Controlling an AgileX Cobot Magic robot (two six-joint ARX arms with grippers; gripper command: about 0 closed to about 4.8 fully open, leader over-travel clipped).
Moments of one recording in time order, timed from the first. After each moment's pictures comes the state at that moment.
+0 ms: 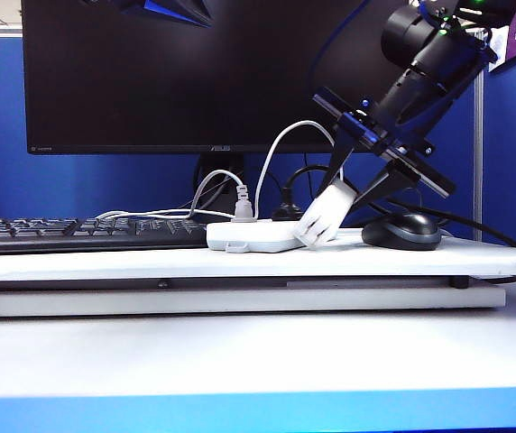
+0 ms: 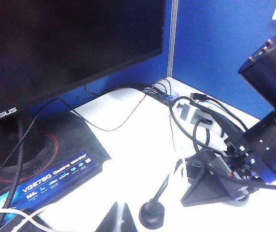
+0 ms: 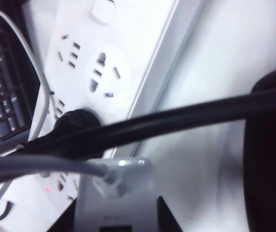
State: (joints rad) left arm -0.58 1.30 1.08 0.02 0.11 0.10; right arm 0.30 1.77 1.35 -0.50 -0.46 0.60
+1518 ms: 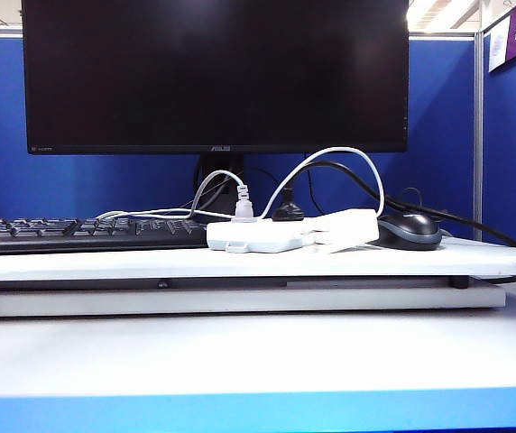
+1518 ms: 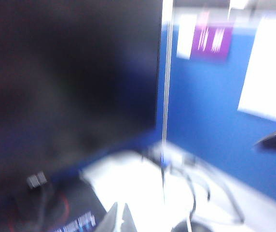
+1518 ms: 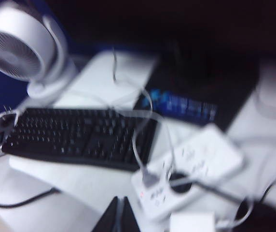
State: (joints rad) left arm -0.58 1.03 1.08 0.02 0.12 0.05; right arm 0.29 1.14 1.34 -0.54 -0.44 0.19
